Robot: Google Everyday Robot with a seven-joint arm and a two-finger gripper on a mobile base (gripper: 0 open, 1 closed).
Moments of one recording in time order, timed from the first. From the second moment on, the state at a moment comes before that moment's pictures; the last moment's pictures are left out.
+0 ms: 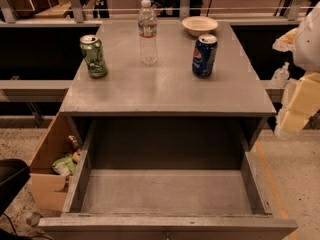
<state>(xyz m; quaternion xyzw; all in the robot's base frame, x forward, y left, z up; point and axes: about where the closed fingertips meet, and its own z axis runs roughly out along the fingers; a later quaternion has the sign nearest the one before) 0.438 -0.215 0.983 -0.60 0.78 -0.04 0.17</state>
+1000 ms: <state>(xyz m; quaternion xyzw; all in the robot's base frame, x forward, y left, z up) 0.421 -0.225 0.974 -0.60 0.78 -0.03 0.17</state>
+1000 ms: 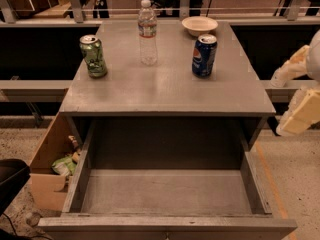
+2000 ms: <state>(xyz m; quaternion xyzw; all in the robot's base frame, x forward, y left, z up) 0.288 -0.287 0.865 -0.53 0.83 0.04 0.18</state>
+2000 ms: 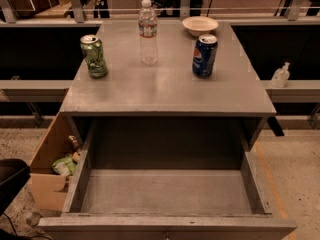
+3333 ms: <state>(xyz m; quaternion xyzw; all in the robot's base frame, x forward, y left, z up) 0.228 -0.277 0.751 -0.49 0.86 0.09 0.12</state>
